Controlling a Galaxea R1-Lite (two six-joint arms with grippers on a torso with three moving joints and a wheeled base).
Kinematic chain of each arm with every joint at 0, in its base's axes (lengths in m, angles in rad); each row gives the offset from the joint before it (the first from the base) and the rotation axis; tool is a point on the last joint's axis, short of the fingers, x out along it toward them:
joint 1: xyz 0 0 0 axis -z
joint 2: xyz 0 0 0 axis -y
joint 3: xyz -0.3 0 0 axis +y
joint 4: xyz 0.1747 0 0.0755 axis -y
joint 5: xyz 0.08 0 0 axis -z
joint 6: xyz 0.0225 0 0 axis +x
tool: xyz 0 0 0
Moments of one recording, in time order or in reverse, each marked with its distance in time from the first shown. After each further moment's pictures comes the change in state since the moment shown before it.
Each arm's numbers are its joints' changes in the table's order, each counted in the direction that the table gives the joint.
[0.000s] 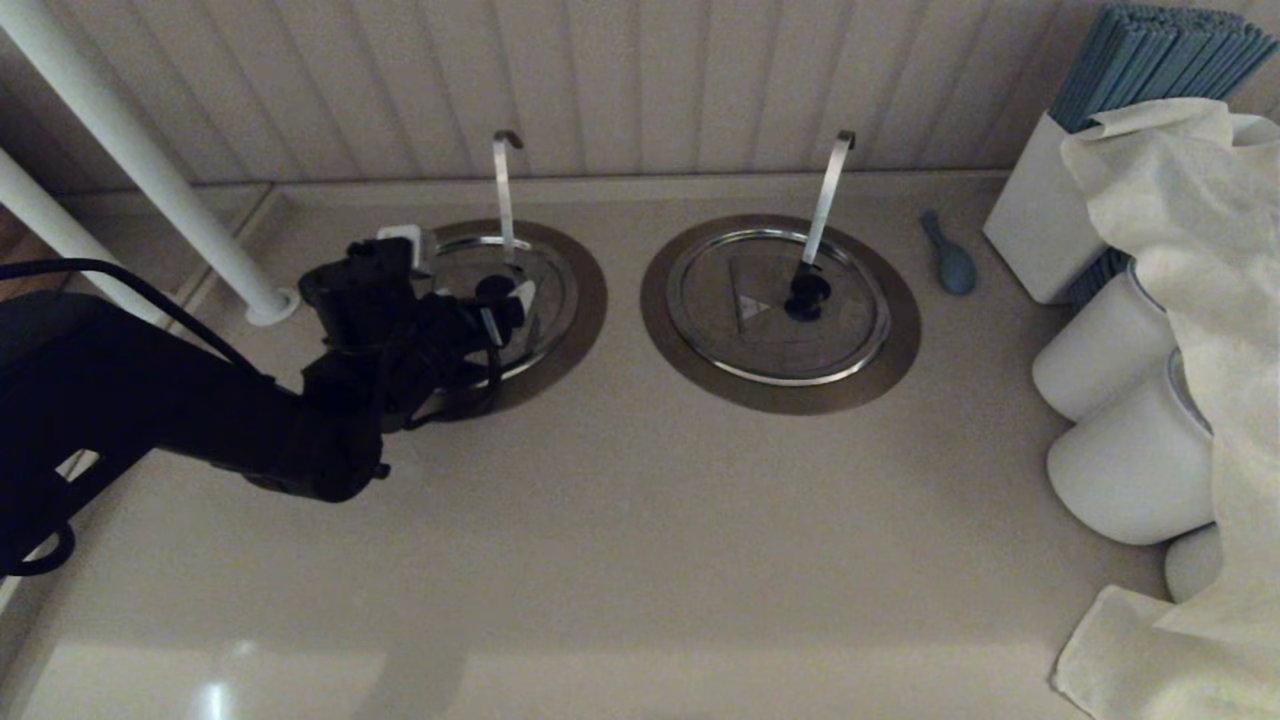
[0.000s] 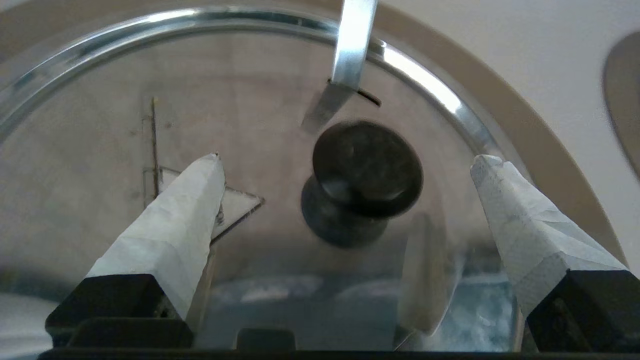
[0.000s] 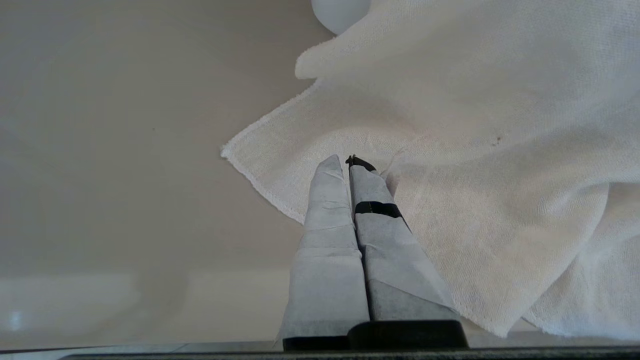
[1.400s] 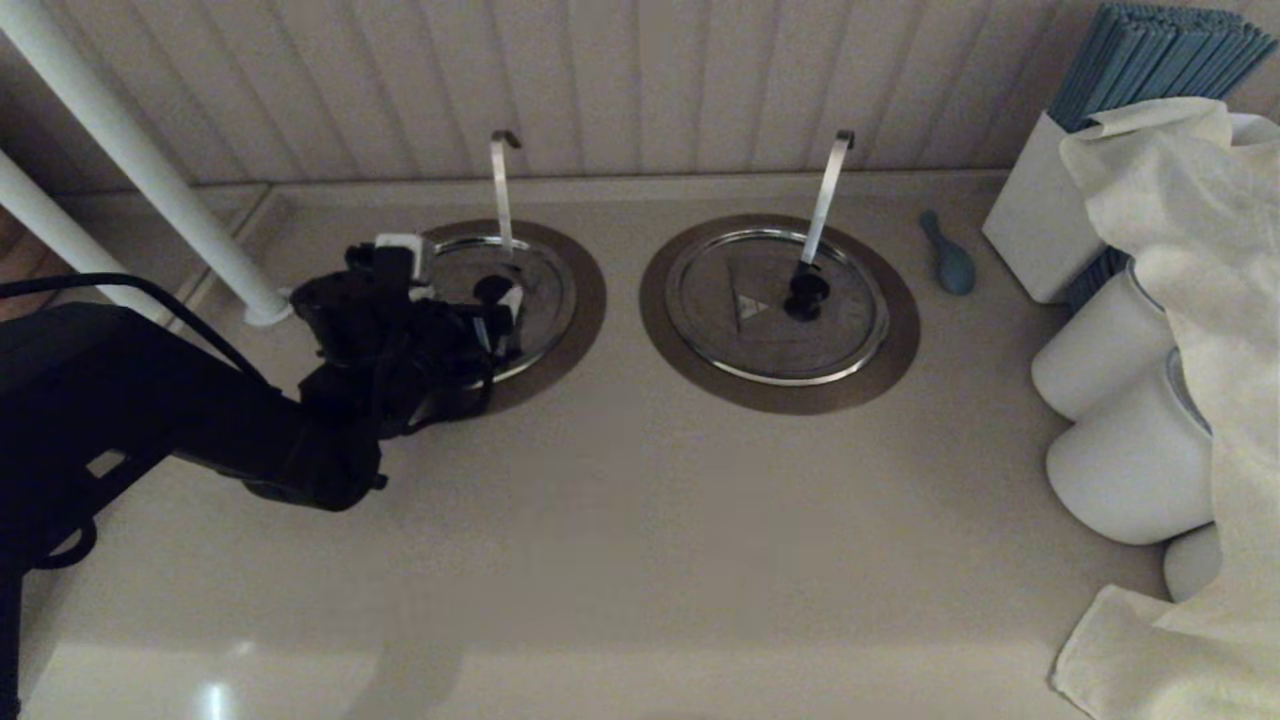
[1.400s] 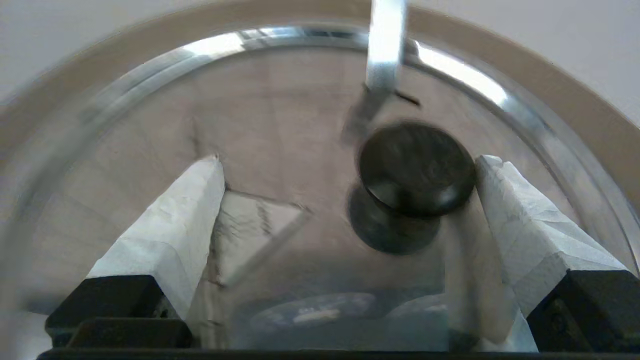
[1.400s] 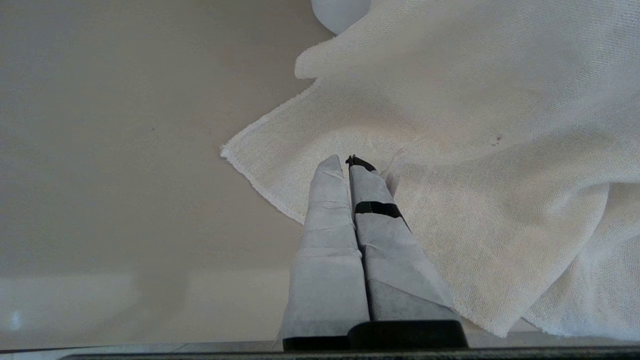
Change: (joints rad) left arm -0.039 -0.031 0.019 0.097 -0.028 0.140; right arm 0.000 0.000 0.000 0.000 0.000 0.000
